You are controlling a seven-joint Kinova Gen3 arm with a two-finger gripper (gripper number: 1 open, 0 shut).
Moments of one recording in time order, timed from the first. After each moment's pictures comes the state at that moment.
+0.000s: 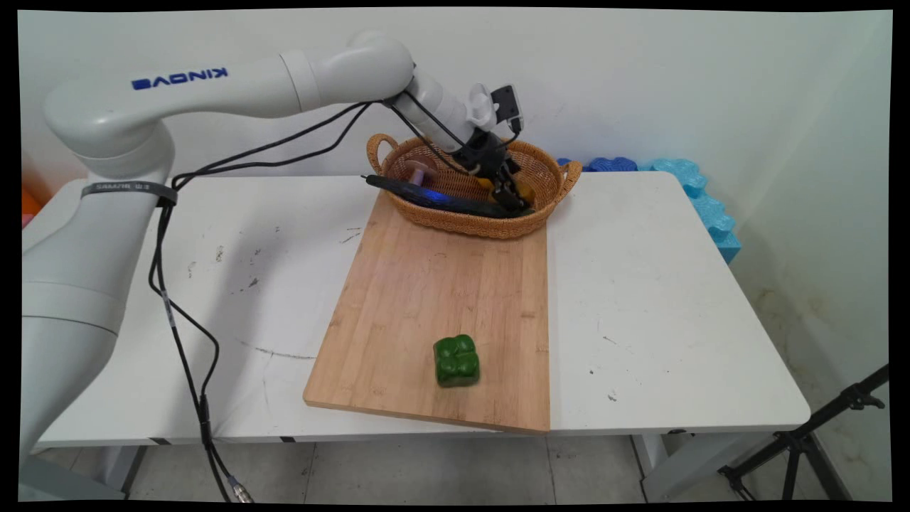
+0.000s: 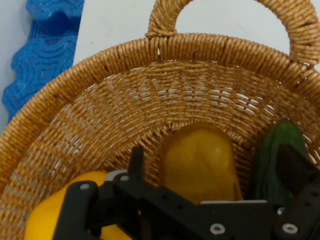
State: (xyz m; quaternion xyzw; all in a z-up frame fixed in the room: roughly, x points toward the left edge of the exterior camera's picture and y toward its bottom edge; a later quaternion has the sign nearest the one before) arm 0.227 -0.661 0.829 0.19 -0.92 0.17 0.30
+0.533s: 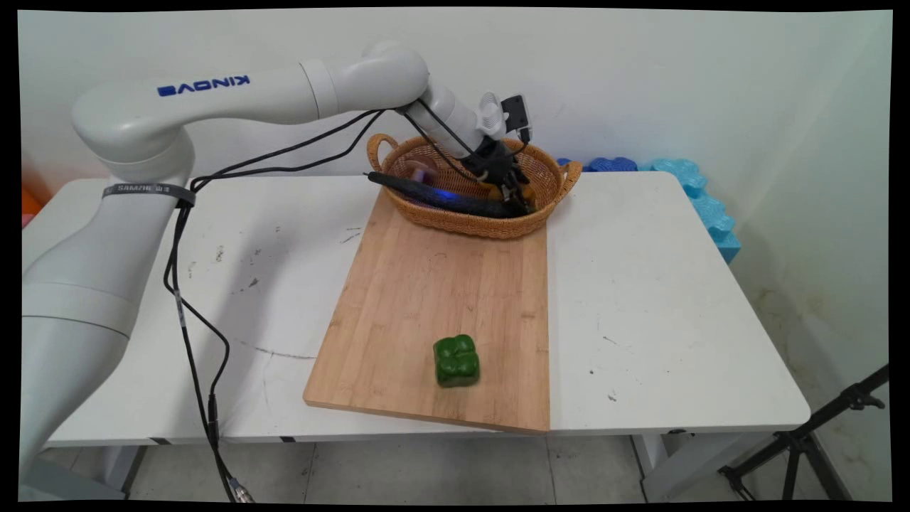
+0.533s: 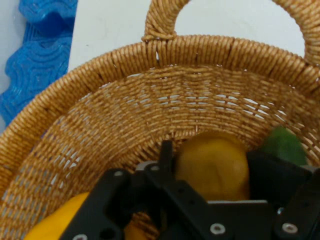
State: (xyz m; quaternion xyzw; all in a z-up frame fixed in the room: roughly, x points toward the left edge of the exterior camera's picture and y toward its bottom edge) arm 0.214 -0.671 0.815 0.17 -0.92 0.18 0.29
